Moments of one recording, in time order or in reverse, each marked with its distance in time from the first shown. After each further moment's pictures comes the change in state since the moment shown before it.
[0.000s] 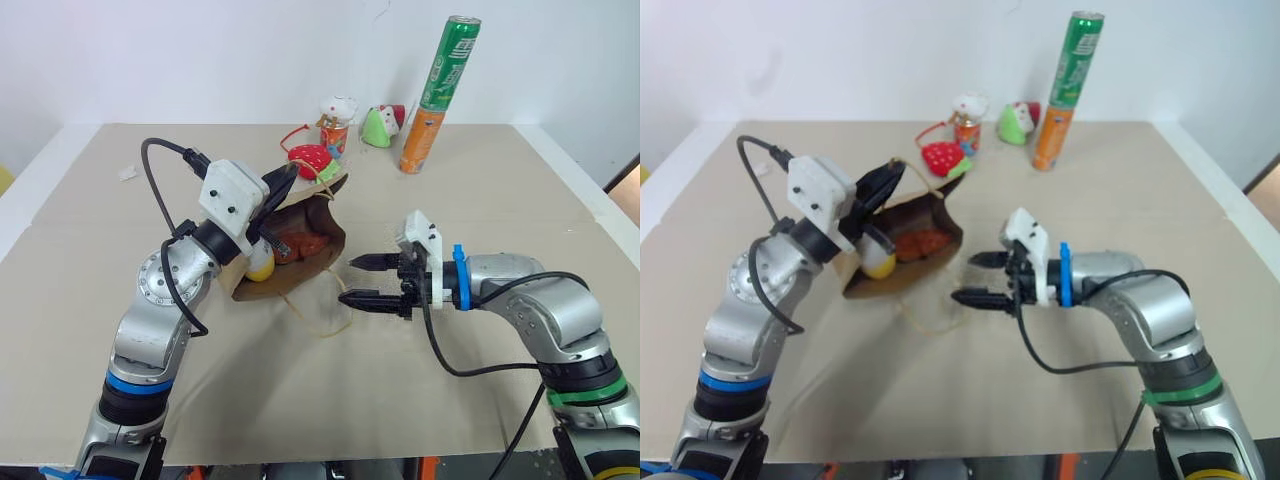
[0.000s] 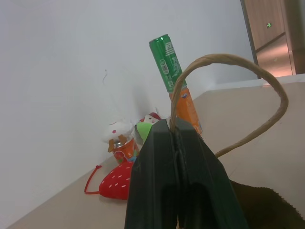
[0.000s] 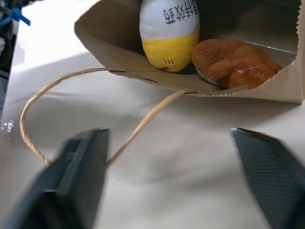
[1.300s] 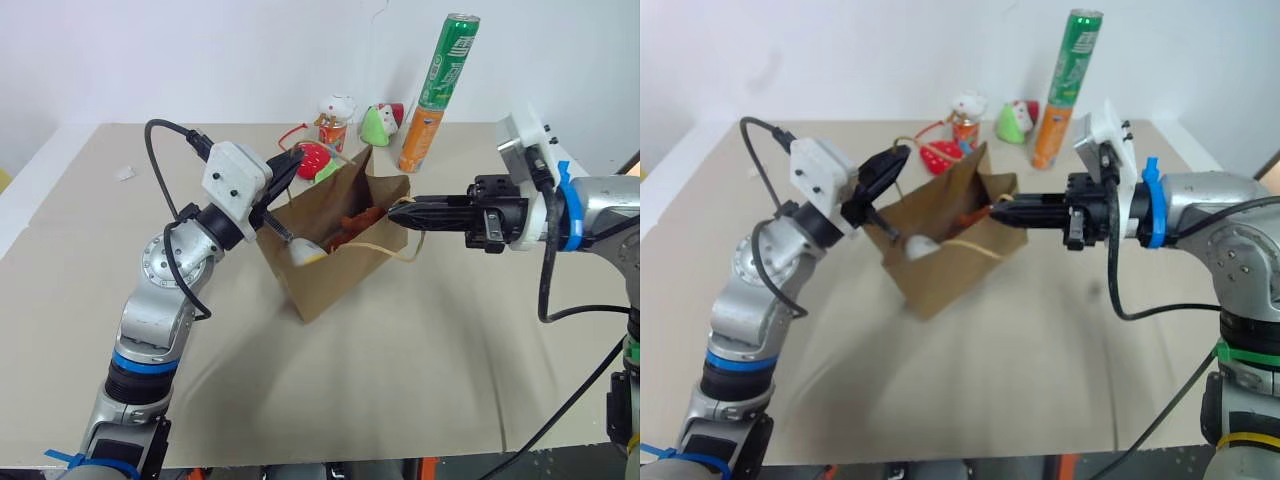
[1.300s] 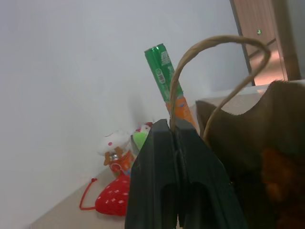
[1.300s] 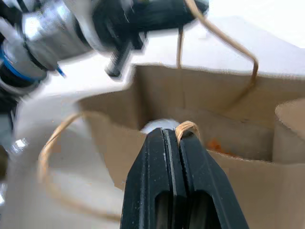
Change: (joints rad) left arm -0.052 -0.014 -0.019 0.097 -0.013 -0.053 -0.032; right arm -0.186 -0.195 -0.125 0.007 0.112 0.052 0.079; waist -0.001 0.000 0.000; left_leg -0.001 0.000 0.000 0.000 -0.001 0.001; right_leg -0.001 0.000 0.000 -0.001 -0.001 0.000
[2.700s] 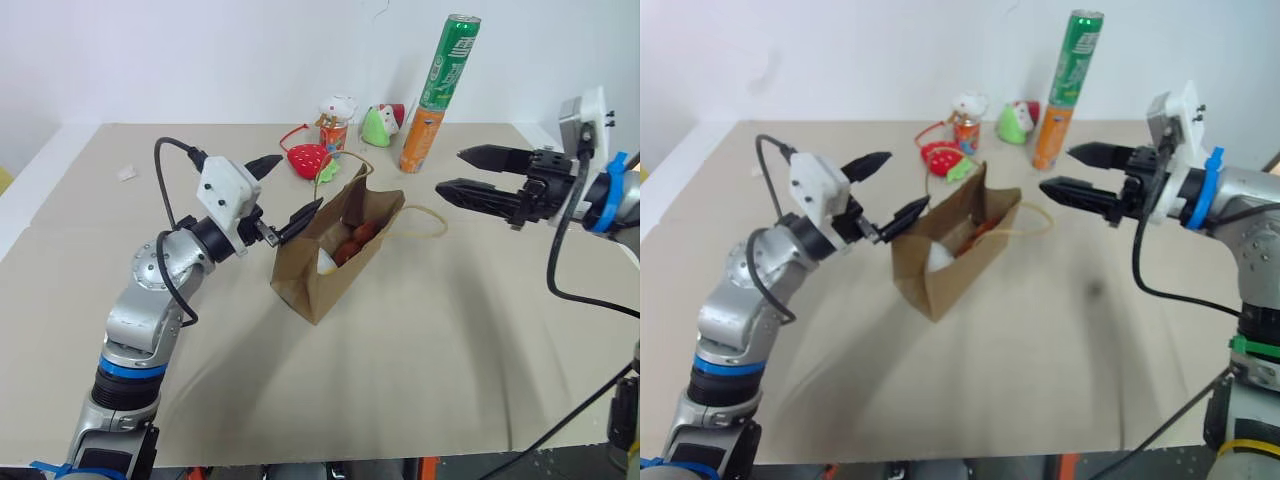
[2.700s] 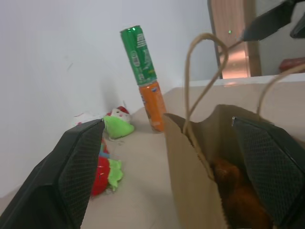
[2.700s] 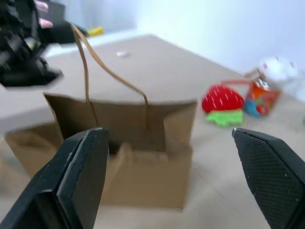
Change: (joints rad) left arm 0.016 0.071 0.083 0.005 -0.171 0.068 -0.125; right arm 0.063 -0.059 -0.258 0.223 -0.069 -0.086 0.014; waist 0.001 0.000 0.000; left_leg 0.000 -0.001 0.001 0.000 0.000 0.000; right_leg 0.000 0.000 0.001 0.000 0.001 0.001
